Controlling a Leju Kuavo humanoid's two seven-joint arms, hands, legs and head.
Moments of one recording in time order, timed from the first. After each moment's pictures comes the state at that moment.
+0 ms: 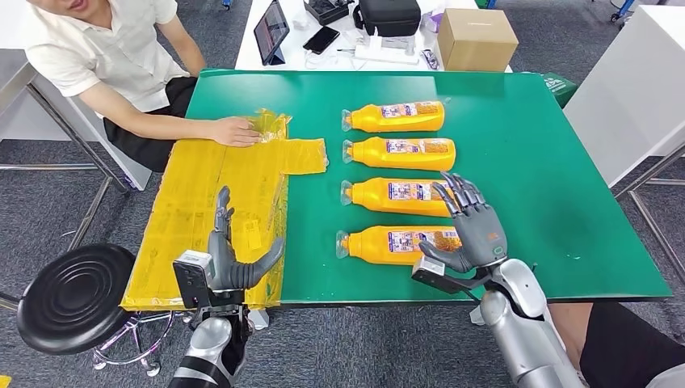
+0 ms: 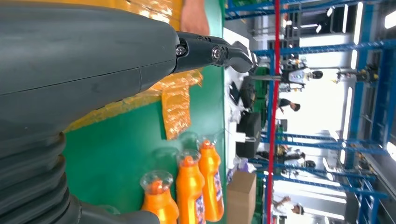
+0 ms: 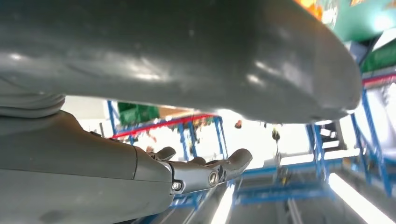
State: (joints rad) left arm -0.15 -0.28 -0.29 -1.21 -0.11 0.18 -0.58; right arm -0.31 -0.18 0.24 -1.07 1.04 -0.52 -0.57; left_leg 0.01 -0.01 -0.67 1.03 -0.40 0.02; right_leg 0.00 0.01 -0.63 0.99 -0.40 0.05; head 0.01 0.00
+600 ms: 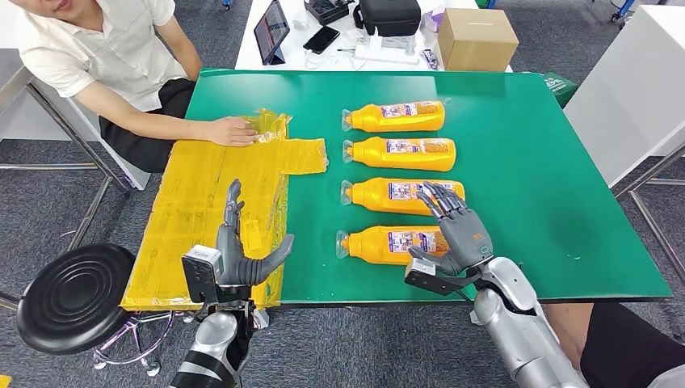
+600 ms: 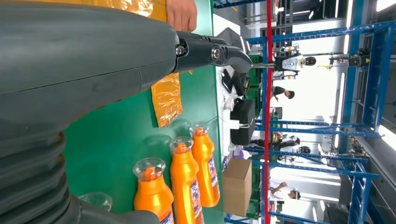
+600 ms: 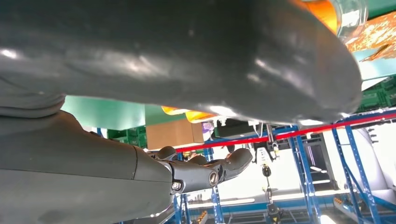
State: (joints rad) left arm -0.17 -0.28 -0.32 -1.21 -0.12 0.18 -0.57; right arm -0.35 -0.20 0.33 -0.98 0.98 -0.46 -0.56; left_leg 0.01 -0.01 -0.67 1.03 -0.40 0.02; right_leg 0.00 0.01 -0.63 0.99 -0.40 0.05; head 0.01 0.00
